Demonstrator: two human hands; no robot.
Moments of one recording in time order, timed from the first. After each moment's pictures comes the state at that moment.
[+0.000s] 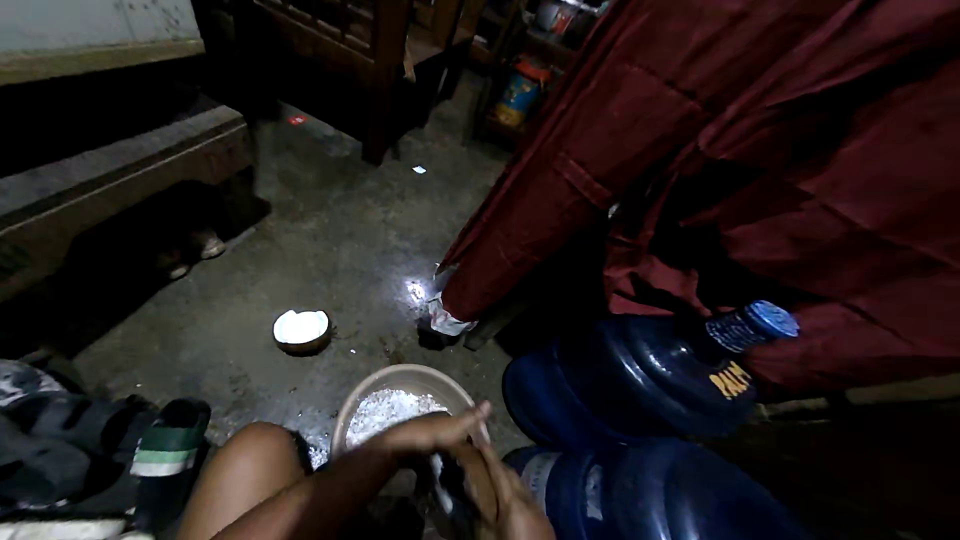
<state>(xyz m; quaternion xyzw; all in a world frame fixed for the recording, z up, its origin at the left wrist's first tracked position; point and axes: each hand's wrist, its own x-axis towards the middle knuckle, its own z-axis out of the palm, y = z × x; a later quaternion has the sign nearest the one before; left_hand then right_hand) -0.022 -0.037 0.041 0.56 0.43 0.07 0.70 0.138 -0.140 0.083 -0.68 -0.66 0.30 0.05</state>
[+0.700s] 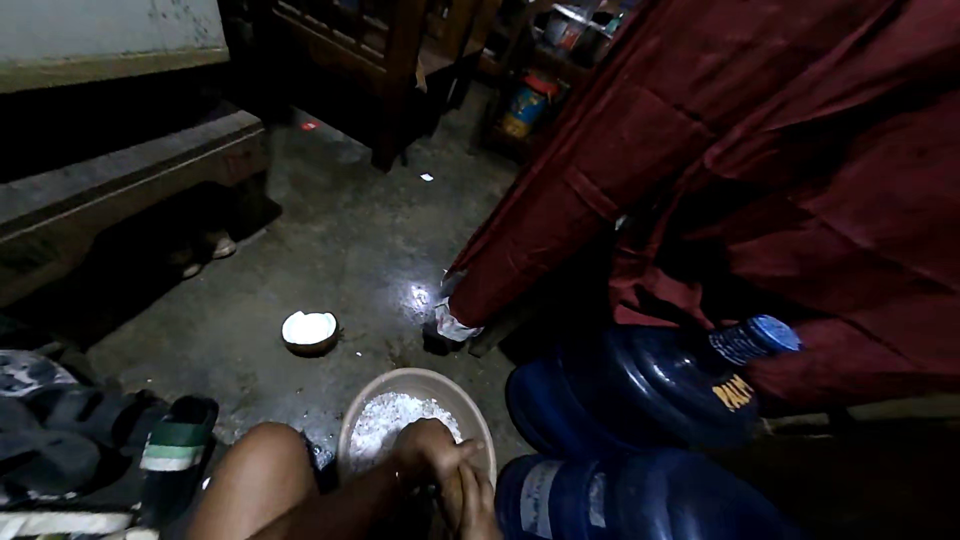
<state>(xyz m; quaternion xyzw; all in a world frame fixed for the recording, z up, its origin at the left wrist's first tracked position) -0.017 -0.042 0.016 0.64 0.53 -0.02 0.55 0.105 -0.166 0.034 -0.69 -0.66 0.25 0.13</state>
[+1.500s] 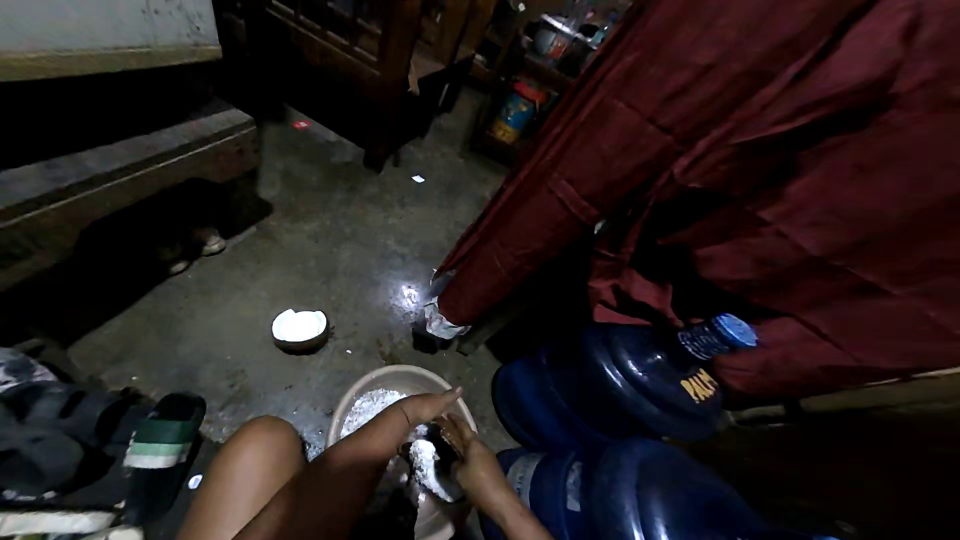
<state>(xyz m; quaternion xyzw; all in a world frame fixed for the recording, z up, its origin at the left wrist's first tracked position) -0.012 -0.005 0.014 0.53 0.49 0.05 0.70 0.133 -0.077 0.044 -0.69 -0.62 0.39 -0.04</state>
